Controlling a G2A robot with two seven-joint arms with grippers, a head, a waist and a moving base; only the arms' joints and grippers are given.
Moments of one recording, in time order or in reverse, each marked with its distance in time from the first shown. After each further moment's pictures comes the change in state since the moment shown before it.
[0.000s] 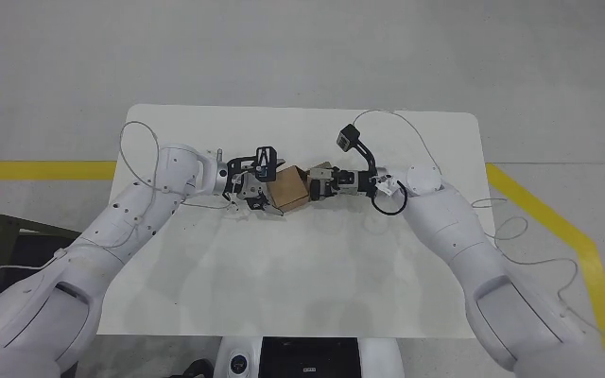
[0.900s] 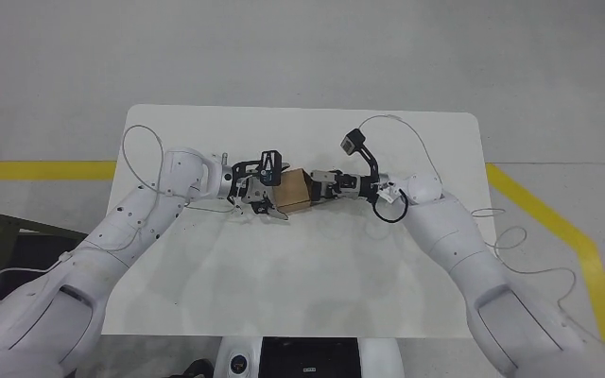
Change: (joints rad) left arm 0.025 -0.009 -0.008 -0.031 -0.015 -0.011 -0.029; right arm -0.046 0.011 0.029 -0.034 0.000 -0.053 -0.053
